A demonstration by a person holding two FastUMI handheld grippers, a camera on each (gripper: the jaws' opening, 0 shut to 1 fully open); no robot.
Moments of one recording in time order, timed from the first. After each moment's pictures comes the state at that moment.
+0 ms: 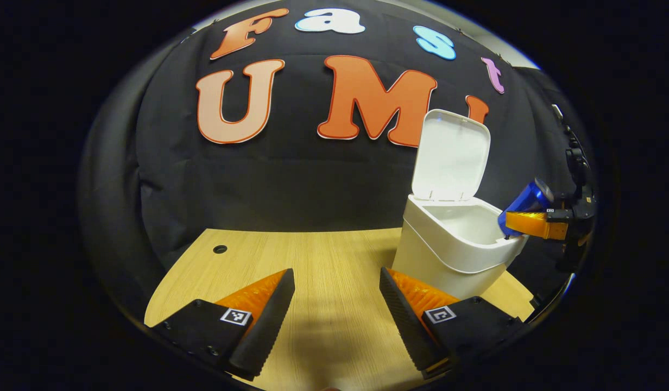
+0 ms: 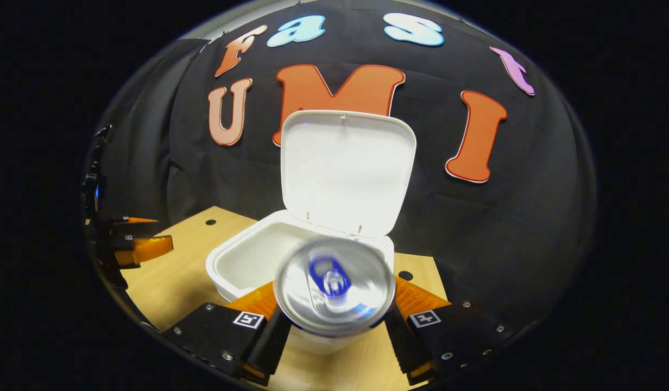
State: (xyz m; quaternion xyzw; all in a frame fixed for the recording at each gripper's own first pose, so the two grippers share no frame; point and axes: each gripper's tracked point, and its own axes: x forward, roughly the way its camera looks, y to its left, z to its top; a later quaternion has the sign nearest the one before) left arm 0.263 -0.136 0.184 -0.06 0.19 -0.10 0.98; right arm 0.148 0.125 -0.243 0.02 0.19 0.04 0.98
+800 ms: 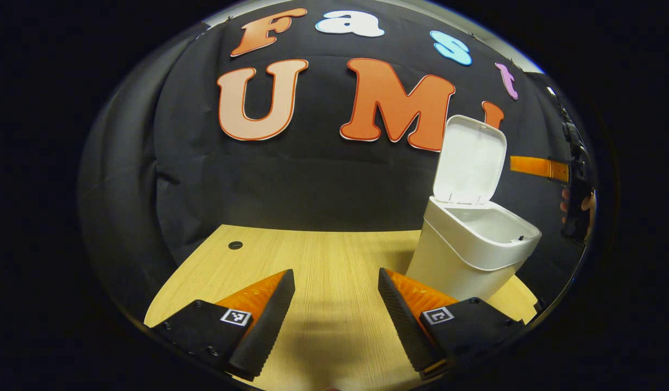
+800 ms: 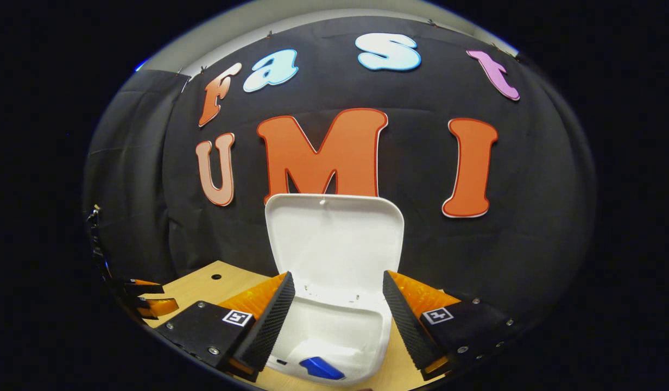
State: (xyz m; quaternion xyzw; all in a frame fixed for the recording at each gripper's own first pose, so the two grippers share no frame) left arm 0.260 -0.101 0.176 -0.07 0.19 -0.06 0.98; right arm 0.210 0.105 -0.152 0.06 0.07 0.02 1.00
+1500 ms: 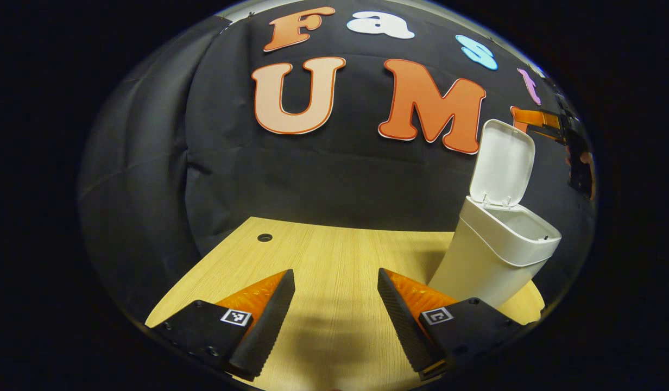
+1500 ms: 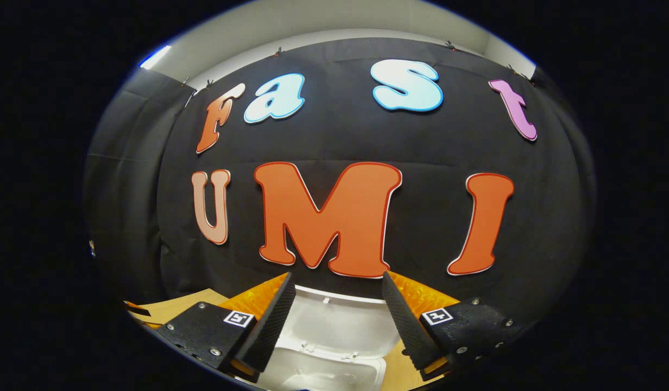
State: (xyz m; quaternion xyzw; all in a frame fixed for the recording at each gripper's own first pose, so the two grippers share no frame) left arm 0.254 -0.051 0.159 -0.08 0.20 0.00 0.98; right arm 0.273 0.110 -0.053 0.05 -0.02 0.02 1.00
